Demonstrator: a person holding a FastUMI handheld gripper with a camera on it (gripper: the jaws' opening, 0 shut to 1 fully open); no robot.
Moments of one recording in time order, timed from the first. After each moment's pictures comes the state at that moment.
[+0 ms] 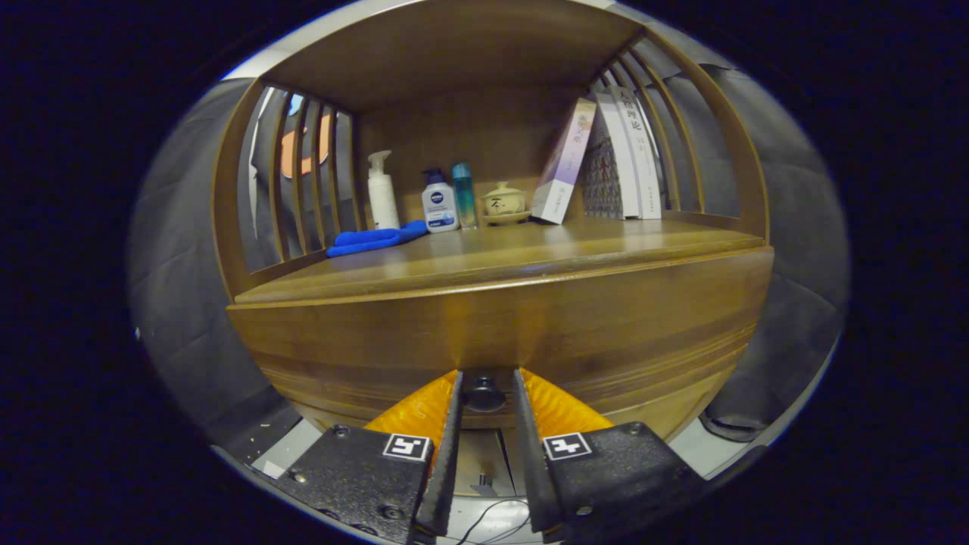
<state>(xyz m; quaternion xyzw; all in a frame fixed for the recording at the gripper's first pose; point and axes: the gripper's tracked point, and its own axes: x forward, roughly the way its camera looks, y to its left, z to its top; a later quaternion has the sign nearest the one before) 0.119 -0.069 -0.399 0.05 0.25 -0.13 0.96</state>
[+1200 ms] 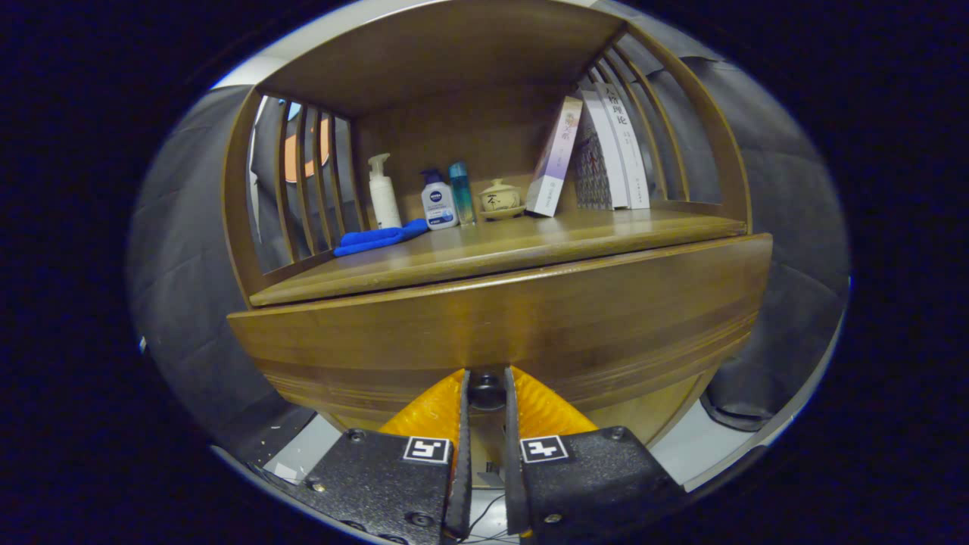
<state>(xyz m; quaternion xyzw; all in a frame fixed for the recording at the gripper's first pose) 0.085 -0.066 -0.394 0.07 0.26 -0.12 0.96</state>
